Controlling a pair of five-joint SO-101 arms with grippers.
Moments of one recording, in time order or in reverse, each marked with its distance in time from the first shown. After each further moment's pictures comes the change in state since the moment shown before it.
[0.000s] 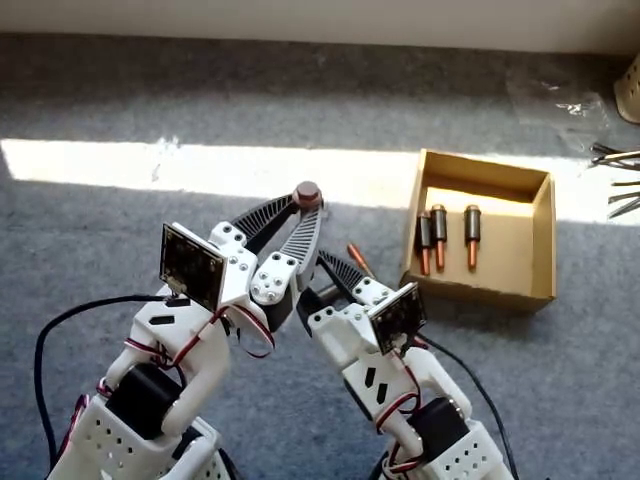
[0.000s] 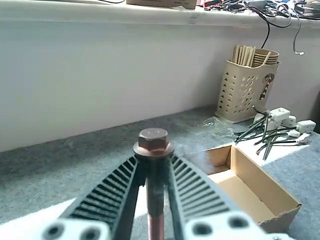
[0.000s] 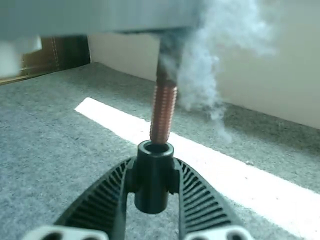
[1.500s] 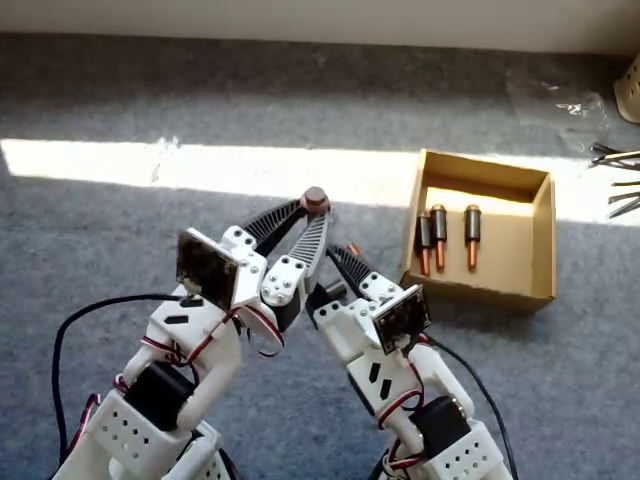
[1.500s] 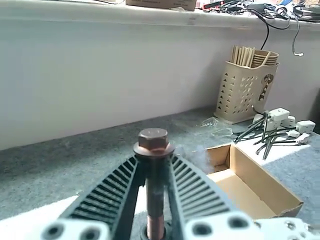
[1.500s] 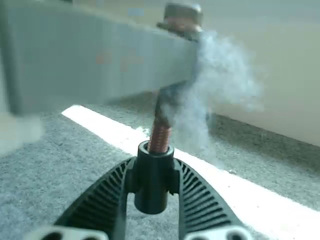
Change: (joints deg) left arm 0.4 0.0 6.5 -6.5 0.2; right arm 2.4 0.1 0.0 -2.3 2.9
